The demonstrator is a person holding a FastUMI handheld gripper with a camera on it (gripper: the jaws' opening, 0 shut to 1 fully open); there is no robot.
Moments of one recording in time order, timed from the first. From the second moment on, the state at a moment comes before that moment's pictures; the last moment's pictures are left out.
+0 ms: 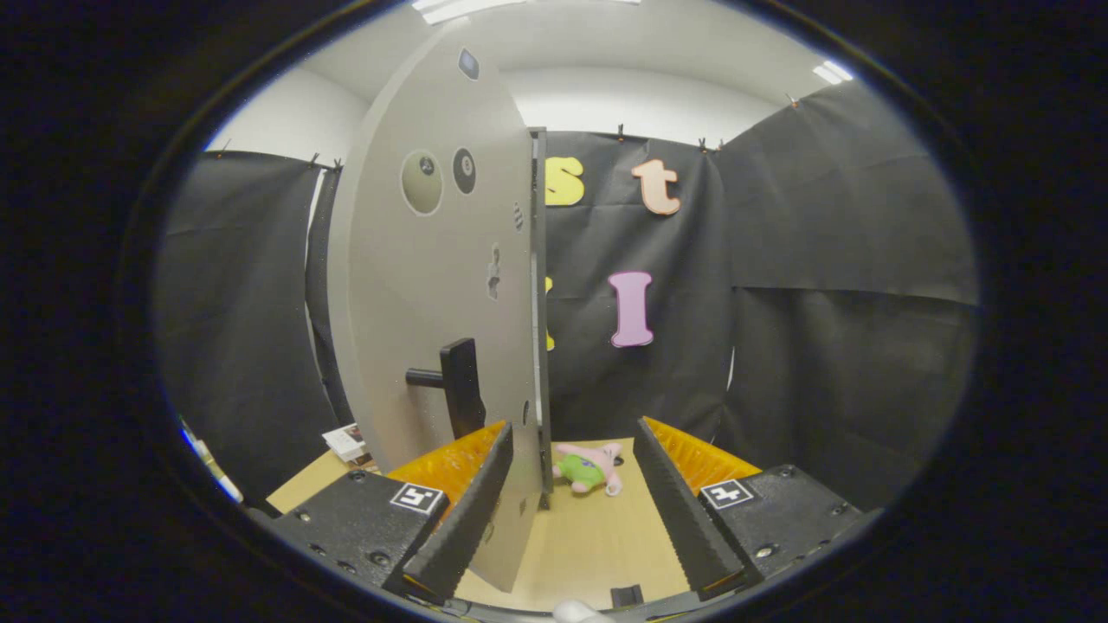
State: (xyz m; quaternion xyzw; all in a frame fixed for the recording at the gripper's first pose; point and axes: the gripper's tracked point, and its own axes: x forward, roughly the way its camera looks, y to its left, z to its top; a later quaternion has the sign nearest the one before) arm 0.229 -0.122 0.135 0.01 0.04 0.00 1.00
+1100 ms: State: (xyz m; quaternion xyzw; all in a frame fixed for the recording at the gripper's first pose) arm 0.246 0.047 0.129 0.02 0.05 0.10 0.99
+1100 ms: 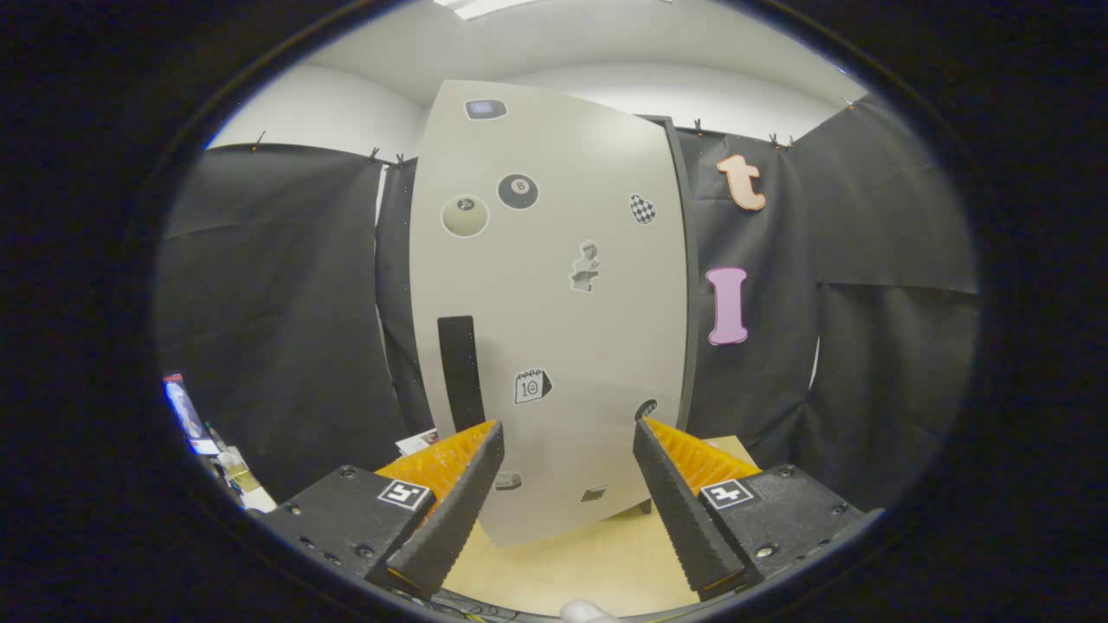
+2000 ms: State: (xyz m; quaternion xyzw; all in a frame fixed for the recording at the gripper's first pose) arm 0.135 -0.017 0.240 0.03 0.00 0.02 1.00
